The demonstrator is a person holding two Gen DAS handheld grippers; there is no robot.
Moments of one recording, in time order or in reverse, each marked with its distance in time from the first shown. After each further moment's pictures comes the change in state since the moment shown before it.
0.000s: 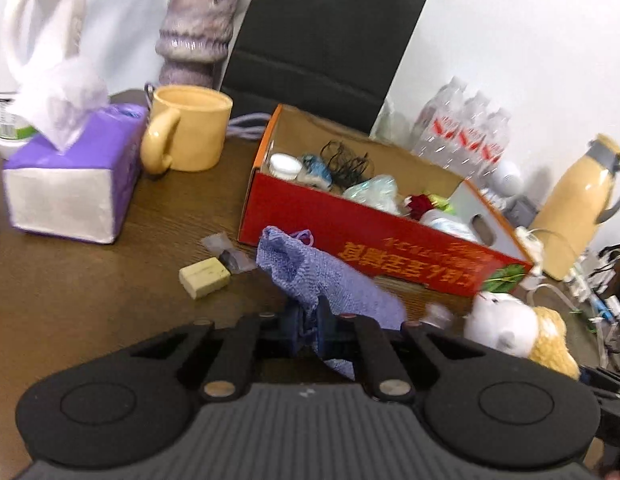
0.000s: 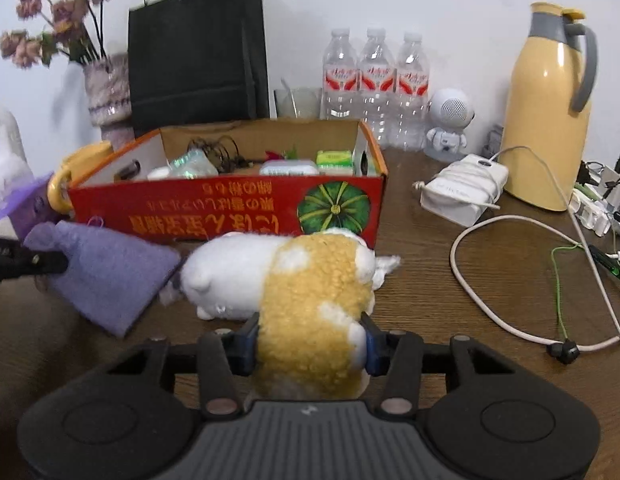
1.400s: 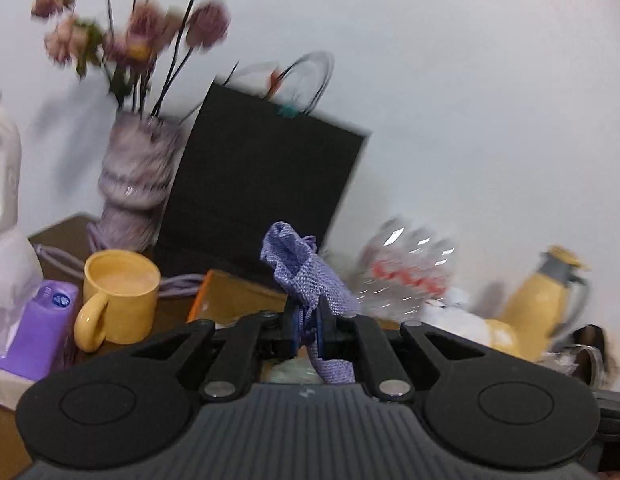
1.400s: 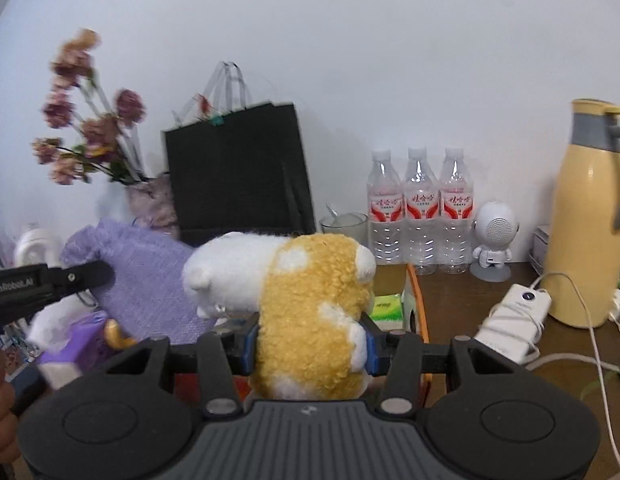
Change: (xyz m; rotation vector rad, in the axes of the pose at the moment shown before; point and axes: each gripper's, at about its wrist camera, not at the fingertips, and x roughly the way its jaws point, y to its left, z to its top) left arm 0.013 -0.045 0.117 0.016 -0.271 -0.103; right arm -0.011 -0.008 0.133 0.033 -0.182 0.158
